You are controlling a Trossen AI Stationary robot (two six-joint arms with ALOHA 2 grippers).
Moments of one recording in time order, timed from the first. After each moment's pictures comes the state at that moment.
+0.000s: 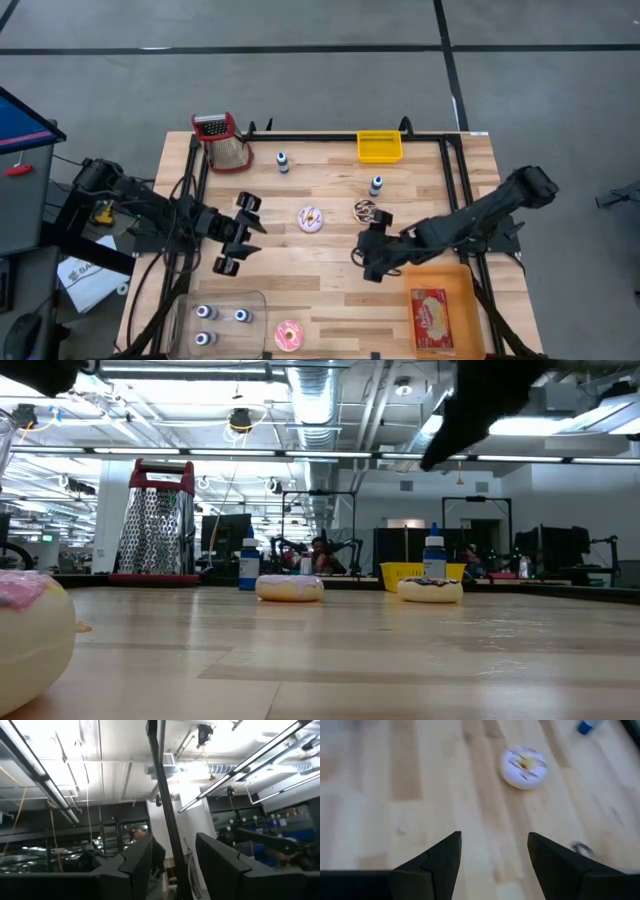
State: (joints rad) left arm -0.33 1.17 0.44 1.37 0.06 0.18; right arm 0.43 1.50 1.06 -0.55 0.51 0.42
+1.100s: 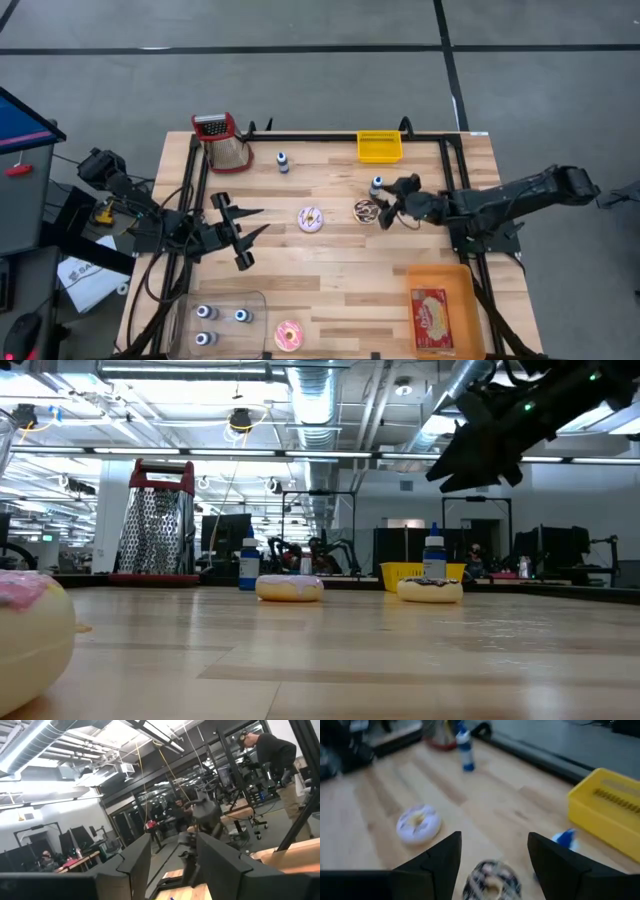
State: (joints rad) left arm -0.62 1.07 0.44 1.17 -0.87 0.81; right arm 0.10 1.04 0.53 -0.08 0.64 0.52
